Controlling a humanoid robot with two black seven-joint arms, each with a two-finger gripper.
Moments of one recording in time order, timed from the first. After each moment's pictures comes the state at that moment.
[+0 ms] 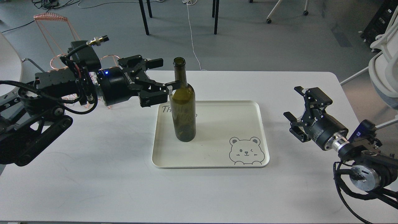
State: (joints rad) left arm -0.69 0.60 -0.83 -1.45 2.06 -0.22 -0.49; right arm 0.56 -0.80 0.29 1.46 -0.10 -0.08 0.49
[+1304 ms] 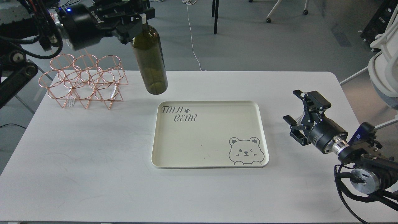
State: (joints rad) left arm -1.00 0.78 -0.79 -1.28 1.89 -0.20 -0.49; right arm 0.55 -0.80 0.28 1.46 -0.13 -0.08 0.49
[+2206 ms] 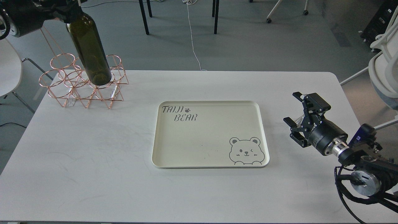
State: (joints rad) left arm -1.06 0.84 -0.69 -0.97 1.87 -0.16 -0.49; right arm 0.54 -0.80 0.28 1.46 -0.14 -0.08 0.49
